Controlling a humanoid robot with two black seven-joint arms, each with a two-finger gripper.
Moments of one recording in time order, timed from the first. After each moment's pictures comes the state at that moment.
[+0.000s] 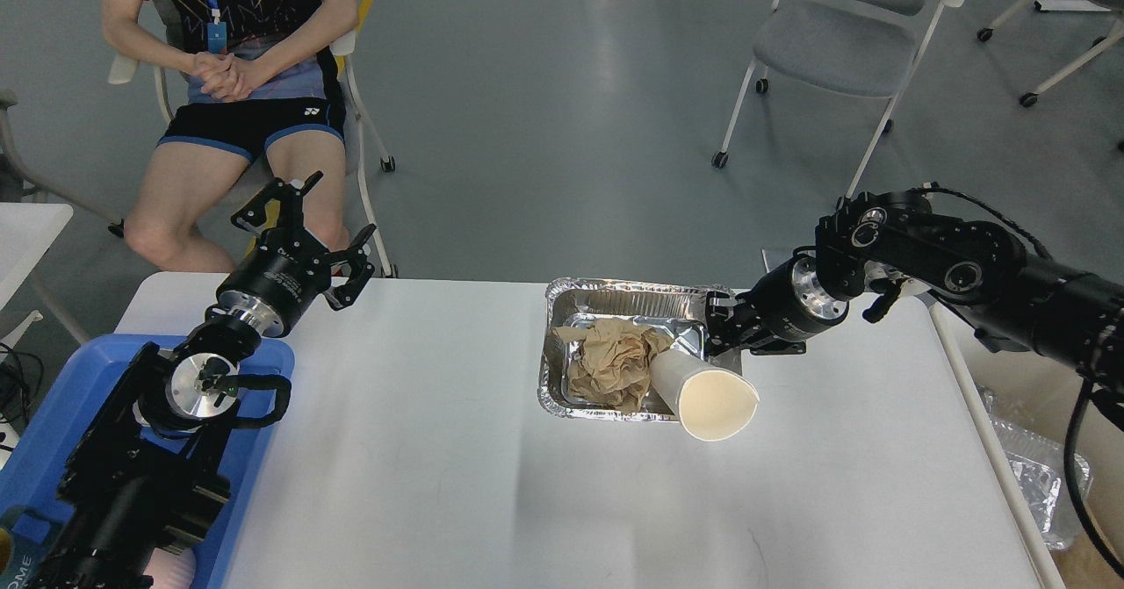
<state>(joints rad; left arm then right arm) -0.44 0.04 -1.50 -0.89 0.46 -0.33 0.09 1.18 -0.33 -0.04 0.83 -0.52 0.74 -0.30</state>
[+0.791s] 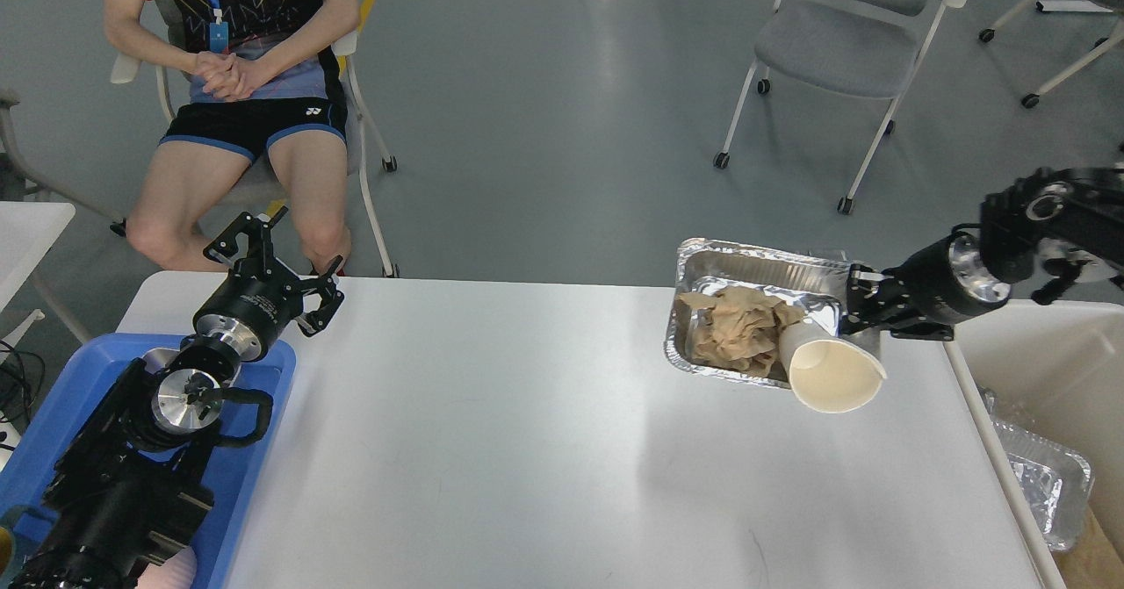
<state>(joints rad) -0.45 0.07 -1.45 -0.79 0.44 -0.30 0.09 1.17 -0.78 -0.01 0.89 -0.51 0.82 -0.30</state>
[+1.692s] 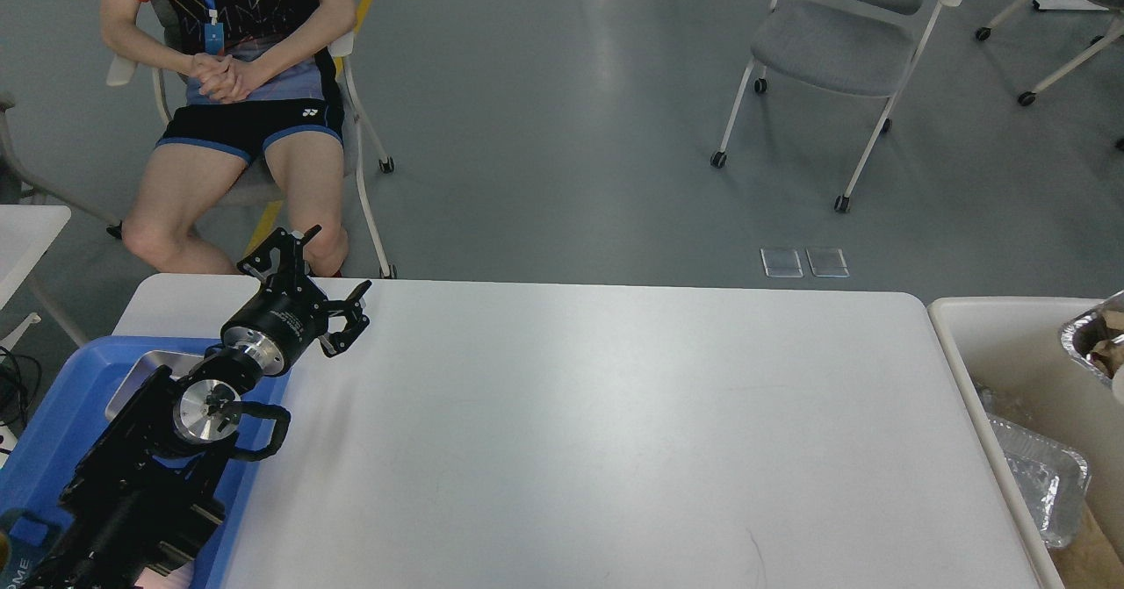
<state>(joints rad) -0.45 0.08 -1.37 -0.79 0.44 -0.30 0.11 0.68 -0.99 0.31 0.38 -0.40 0.65 -0.29</state>
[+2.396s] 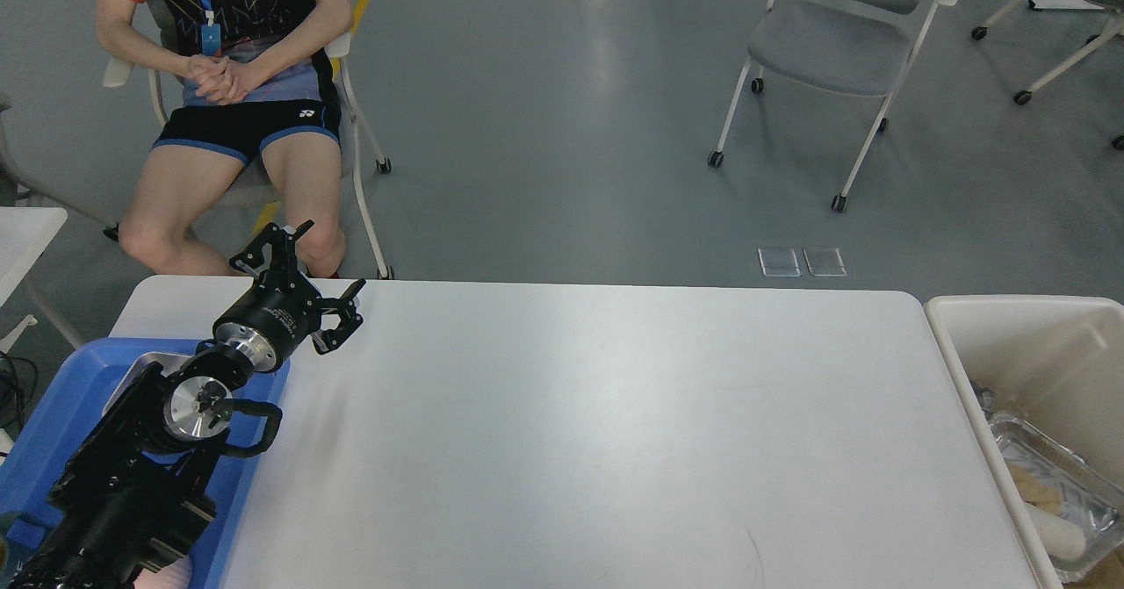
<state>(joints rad) -0.45 0.09 -1.37 -0.79 0.45 -0.31 0.11 0.69 -0.76 0.49 0.23 -0.36 0.49 -0.29</state>
